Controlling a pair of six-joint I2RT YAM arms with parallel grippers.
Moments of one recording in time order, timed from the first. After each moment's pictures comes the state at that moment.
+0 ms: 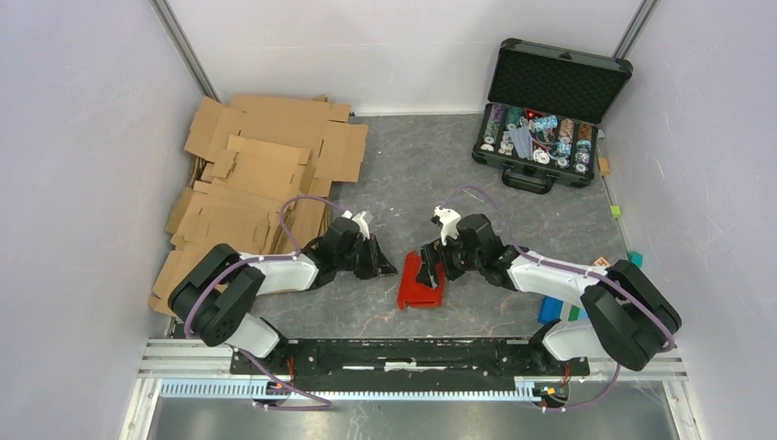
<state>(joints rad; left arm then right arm) -0.66 1.49 0.49 0.30 0.36 -0.84 0.67 1.37 0.52 0.10 -0.34 0.27</state>
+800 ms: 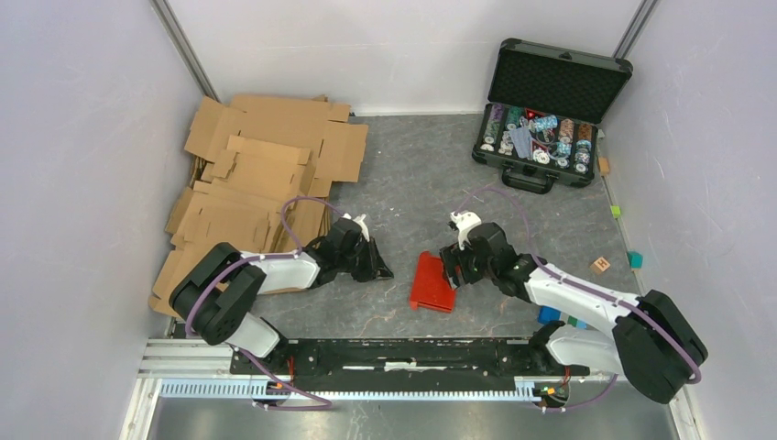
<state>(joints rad) -0.66 1.50 0.51 0.19 0.31 -0.82 0.67 1.17 0.48 -0.13 0.01 0.18</state>
